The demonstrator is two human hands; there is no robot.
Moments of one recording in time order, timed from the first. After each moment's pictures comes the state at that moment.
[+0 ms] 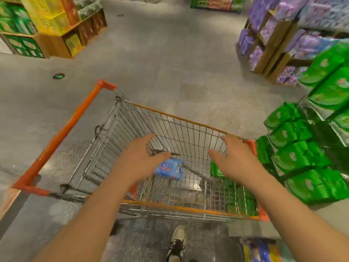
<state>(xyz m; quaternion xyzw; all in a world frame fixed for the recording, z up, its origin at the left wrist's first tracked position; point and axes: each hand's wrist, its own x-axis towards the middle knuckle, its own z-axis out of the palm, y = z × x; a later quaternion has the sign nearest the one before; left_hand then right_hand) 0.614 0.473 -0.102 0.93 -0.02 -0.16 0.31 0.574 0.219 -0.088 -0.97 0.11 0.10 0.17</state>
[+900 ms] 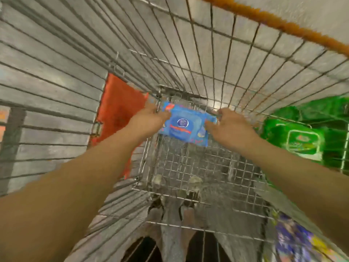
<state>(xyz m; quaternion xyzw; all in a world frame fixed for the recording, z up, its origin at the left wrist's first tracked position) 0.820 0.451 -0.496 0.85 0.18 -0.38 0.31 0.778 0.225 -0.474 -0.89 0.16 0.33 0.26</state>
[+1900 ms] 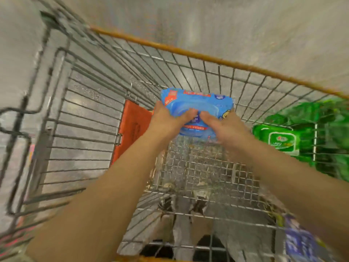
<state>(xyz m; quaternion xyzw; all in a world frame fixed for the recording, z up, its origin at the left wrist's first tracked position) 0.808 0.404 -0.392 0.76 0.14 -0.22 0.59 0.764 0.222 -0.387 -0.66 0.25 0.18 0.69</state>
